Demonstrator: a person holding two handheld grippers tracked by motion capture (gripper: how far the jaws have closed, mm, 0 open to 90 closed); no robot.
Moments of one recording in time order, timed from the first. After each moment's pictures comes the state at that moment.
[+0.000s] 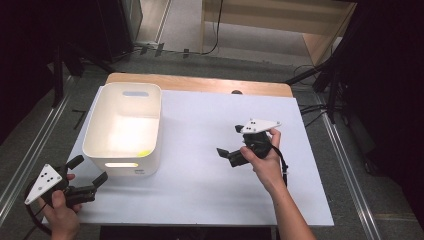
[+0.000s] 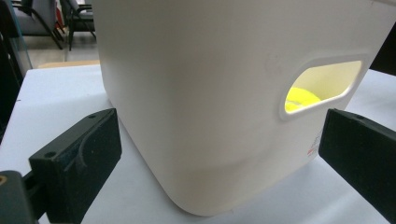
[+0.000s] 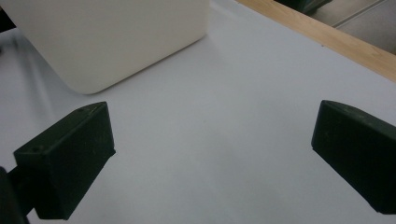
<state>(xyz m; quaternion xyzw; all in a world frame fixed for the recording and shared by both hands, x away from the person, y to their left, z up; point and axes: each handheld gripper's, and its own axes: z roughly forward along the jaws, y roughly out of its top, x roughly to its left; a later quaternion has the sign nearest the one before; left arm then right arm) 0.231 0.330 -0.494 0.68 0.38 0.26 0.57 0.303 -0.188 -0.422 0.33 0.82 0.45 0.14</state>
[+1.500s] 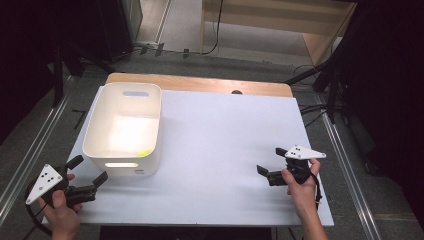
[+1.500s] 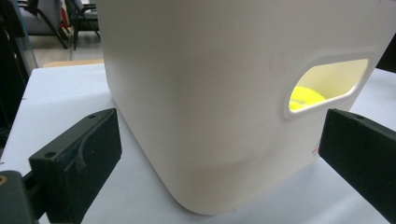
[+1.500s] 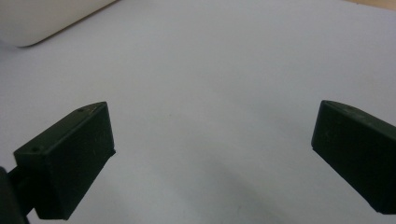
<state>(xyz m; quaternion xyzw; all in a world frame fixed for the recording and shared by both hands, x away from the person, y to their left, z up) 0.231 0.330 -0.494 0.68 0.38 0.27 0.56 0.249 -0.295 -0.481 0.43 0.77 0.45 0.17</state>
